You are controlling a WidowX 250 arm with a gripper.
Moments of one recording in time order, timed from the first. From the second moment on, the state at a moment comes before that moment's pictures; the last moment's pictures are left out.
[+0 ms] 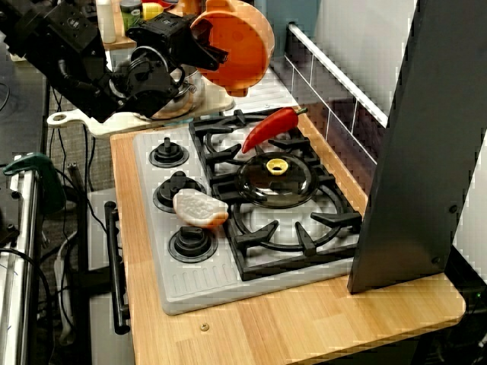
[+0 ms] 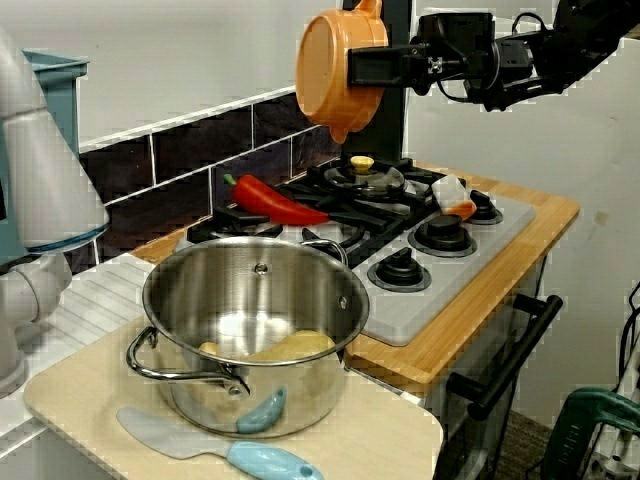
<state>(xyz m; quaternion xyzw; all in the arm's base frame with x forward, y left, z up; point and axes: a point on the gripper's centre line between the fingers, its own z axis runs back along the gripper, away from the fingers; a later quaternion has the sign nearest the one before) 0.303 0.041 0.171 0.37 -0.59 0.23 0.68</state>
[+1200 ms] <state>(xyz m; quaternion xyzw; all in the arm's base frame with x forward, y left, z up) 0.357 0.076 0.186 0.35 -0.41 0.20 0.82</state>
